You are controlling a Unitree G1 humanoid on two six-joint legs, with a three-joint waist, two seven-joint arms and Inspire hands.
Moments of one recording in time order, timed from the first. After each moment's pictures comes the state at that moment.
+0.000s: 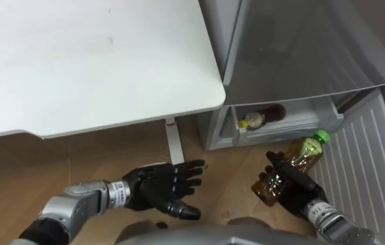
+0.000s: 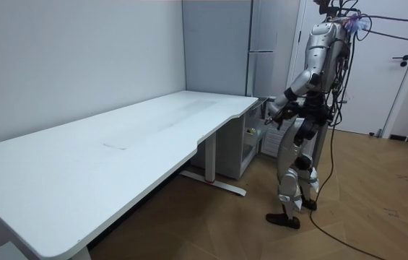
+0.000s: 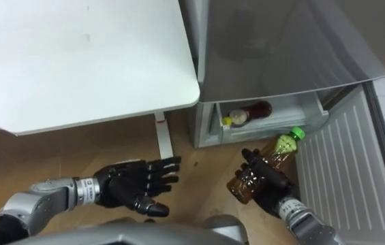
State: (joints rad) left arm 0.04 0.42 -0.46 0.63 -0.51 0.21 -0.86; right arm 0.11 -0.35 0.08 0.95 1.10 0.20 0.51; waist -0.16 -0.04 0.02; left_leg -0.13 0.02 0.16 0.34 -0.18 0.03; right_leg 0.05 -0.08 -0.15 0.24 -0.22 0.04
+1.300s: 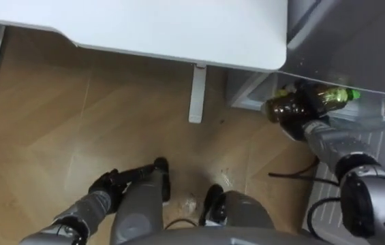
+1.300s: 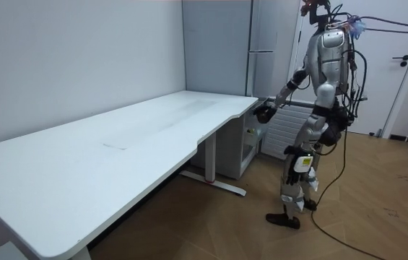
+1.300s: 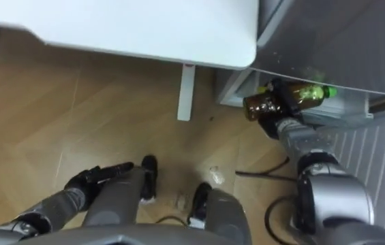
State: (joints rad) left arm -0.13 0.19 -0.10 1.23 -0.76 0.08 -0.06; right arm -0.49 -0.30 -0.12 1.23 1.51 0.17 -0.07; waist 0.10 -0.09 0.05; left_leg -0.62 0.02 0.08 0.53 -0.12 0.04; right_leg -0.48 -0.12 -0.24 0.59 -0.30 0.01
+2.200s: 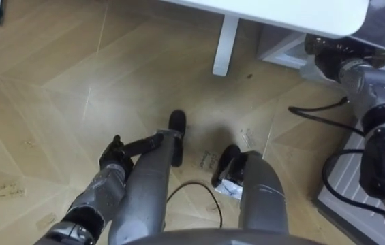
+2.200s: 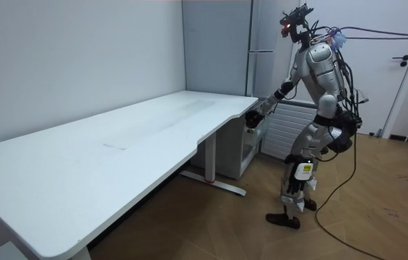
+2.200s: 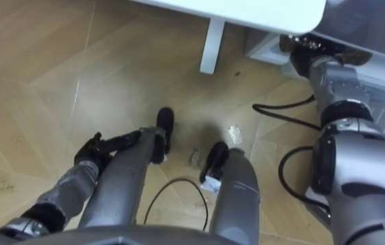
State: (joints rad) left arm -0.09 0.18 -0.28 0.90 -0.87 -0.03 0.19; right arm -0.68 -0.41 -0.22 1.15 1.69 0.09 -0.21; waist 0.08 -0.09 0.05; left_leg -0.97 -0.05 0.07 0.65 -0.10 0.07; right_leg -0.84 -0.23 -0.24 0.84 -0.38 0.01
